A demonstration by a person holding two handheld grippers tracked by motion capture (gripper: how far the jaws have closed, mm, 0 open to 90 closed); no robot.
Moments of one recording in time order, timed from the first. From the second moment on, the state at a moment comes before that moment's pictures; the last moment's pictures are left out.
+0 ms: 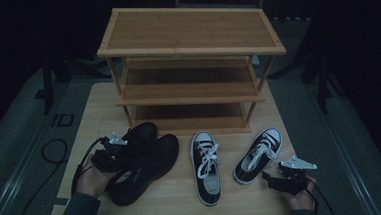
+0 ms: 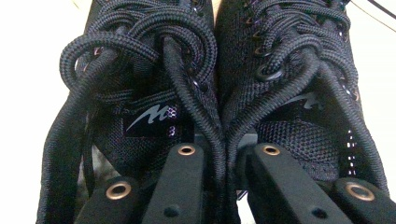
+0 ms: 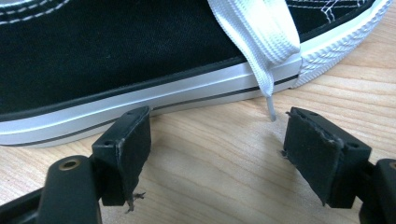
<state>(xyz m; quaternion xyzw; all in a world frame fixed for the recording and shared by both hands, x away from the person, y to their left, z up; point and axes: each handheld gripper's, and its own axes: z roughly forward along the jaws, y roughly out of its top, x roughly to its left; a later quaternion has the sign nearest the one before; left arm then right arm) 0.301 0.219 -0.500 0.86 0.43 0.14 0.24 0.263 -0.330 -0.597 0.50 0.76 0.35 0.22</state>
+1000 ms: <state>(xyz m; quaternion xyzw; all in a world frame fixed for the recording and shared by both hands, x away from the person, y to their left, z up) 0.313 0.194 -0.470 0.85 0.42 0.16 0.26 0.262 -0.330 -0.597 0.50 0.76 0.35 0.22</state>
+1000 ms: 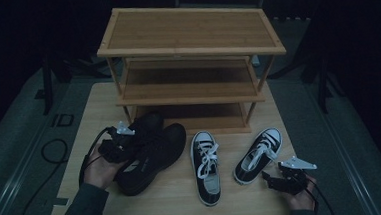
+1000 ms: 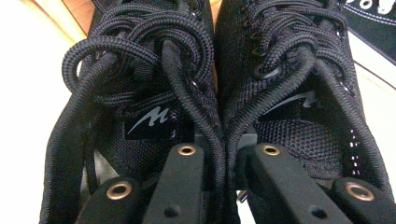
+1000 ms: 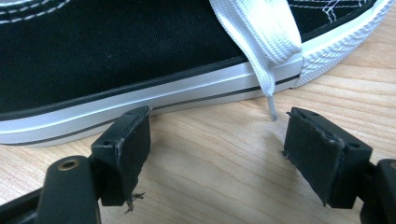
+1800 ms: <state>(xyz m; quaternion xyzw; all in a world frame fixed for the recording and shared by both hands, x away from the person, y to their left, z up) 0.347 0.169 -0.475 0.84 0.44 0.18 0.25 0.262 -0.330 -0.597 0.50 0.76 0.35 0.22</state>
